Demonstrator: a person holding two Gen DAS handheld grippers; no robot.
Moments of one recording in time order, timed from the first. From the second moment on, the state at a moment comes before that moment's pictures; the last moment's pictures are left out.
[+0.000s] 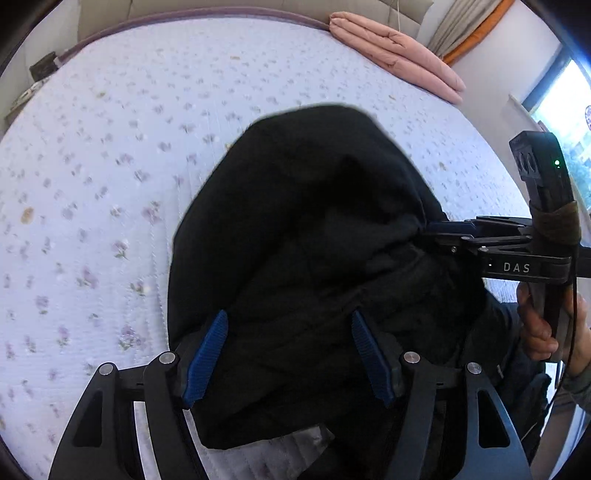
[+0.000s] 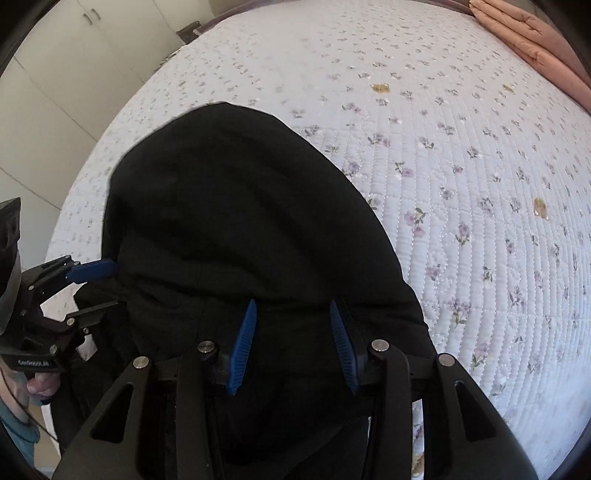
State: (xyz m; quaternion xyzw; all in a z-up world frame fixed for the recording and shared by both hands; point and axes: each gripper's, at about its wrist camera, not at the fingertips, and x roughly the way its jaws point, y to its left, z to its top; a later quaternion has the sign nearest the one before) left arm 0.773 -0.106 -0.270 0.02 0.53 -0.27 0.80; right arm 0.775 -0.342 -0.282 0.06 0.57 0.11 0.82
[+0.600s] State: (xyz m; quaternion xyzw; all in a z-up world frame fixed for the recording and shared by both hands) left arm 0.824 -0.072 -0.260 -0.06 0.56 -0.25 0.79; right arm 0.793 -0.458 -0.275 0.17 0.58 0.17 0.78
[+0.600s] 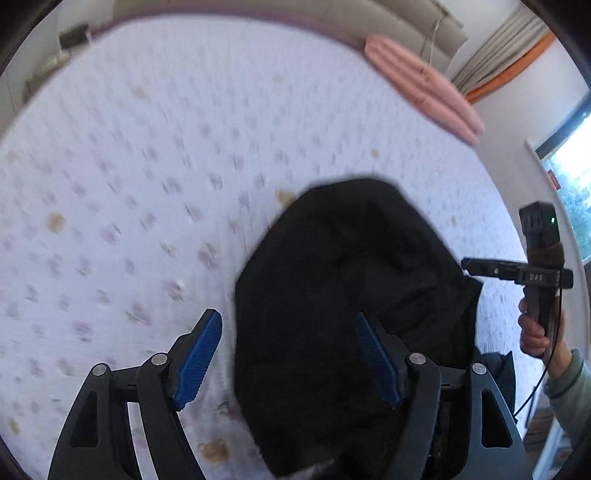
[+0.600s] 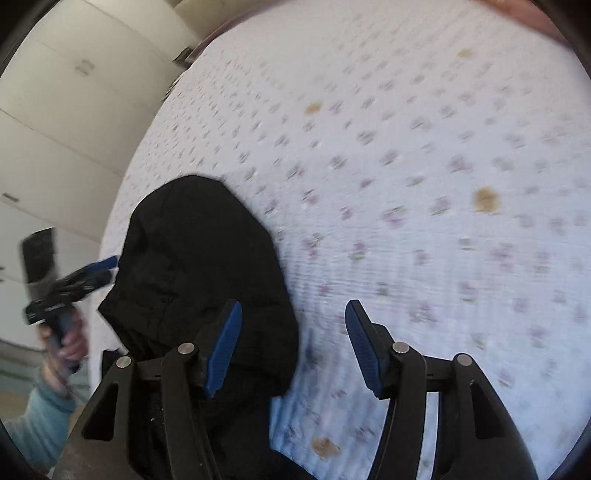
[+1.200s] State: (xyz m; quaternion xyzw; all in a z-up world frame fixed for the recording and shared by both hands) left arm 0.842 -0.149 -0.242 -0.02 0.50 -0.34 0.80; right arm 0.722 -0.445 -0.214 0.16 0.50 0.20 0.83
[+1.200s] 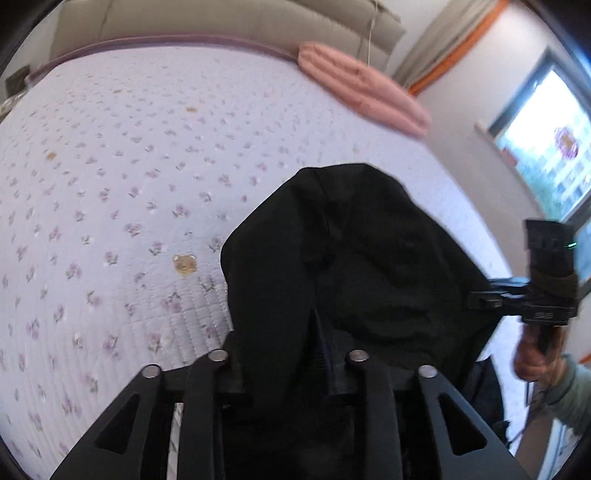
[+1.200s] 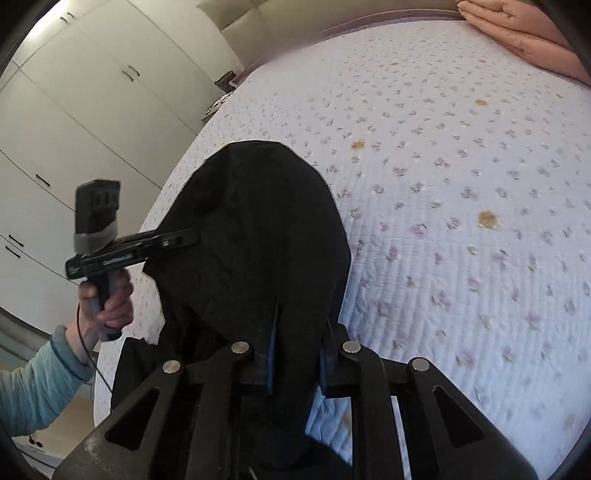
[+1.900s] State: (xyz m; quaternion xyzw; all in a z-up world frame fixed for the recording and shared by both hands) left arm 0.834 -0.138 -0.247 -0.05 0.51 -0.30 0.80; right arm 0.766 -0.402 -0.275 0.21 0.54 0.25 0.77
